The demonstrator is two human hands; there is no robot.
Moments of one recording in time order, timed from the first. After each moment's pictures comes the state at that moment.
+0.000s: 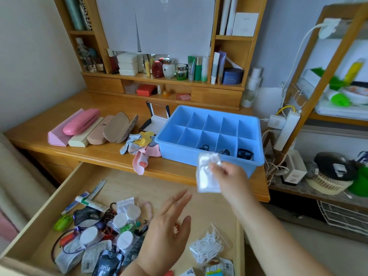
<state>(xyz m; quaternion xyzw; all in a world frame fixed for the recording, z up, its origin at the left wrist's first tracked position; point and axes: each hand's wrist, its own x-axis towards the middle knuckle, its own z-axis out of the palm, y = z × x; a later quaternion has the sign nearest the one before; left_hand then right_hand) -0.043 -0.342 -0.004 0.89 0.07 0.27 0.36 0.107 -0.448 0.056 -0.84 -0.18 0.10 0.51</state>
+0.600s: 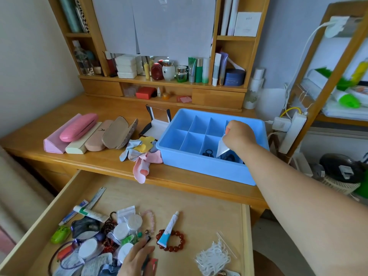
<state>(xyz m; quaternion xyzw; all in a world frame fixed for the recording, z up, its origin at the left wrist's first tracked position) -0.103 -0.298 -0.095 0.93 0.23 0.16 0.24 0.246 -0.392 0.089 -0.96 -0.17 -0.01 0.22</state>
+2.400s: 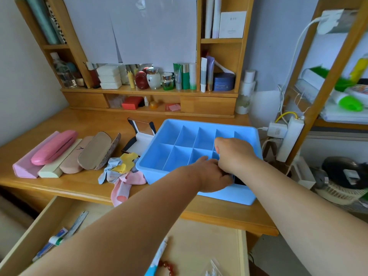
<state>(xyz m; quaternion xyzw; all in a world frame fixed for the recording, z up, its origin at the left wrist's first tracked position) 0.198 -0.325 0.065 0.98 -0.11 -0.13 0.07 0.260 -0.411 0.091 -0.95 -0.31 0.00 0.04</state>
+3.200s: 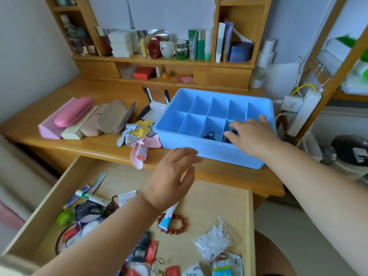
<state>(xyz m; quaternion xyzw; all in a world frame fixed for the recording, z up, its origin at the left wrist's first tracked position) 0.043 -0.283 0.026 0.93 -0.05 0.28 0.24 0.242 -0.436 0.063 -0.94 -0.34 -0.03 -0.01</state>
